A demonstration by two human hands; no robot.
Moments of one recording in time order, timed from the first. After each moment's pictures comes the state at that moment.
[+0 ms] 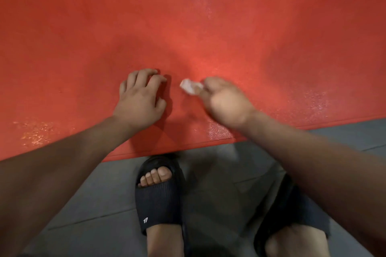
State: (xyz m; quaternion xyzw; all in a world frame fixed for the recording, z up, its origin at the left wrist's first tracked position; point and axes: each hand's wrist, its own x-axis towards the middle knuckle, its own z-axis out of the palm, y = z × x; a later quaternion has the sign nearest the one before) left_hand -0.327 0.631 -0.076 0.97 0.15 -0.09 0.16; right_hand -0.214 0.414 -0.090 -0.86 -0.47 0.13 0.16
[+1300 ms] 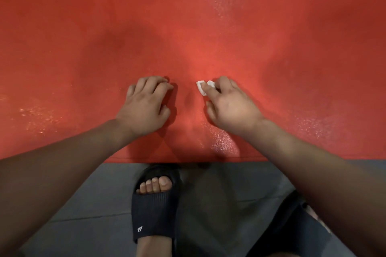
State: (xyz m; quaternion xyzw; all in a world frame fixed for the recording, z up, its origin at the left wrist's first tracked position) left_hand -0.332 0.651 -0.073 0.97 0.13 -0.11 0.17; right_hand -0.192 0.447 -0.078 -0.86 -0.47 0.16 0.10
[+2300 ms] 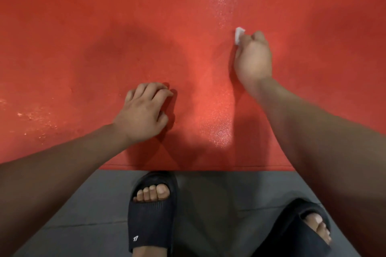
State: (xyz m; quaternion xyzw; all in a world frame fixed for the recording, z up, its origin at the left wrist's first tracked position) left_hand -0.327 0.656 -0.069 0.97 0.12 -0.14 0.15; right_hand -0.074 0.489 -0.090 -0.95 -0.27 0.00 0.15
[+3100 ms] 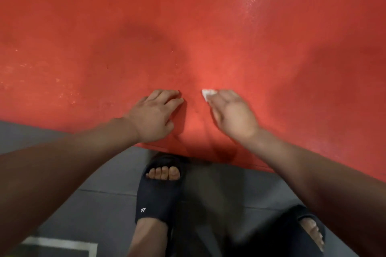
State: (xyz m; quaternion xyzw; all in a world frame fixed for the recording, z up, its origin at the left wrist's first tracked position) left_hand -0.380 0.656 -0.042 0.94 0.14 -0.26 0.18; right_hand -0.211 0.471 -0.094 -0.79 -0.57 0.13 0.20
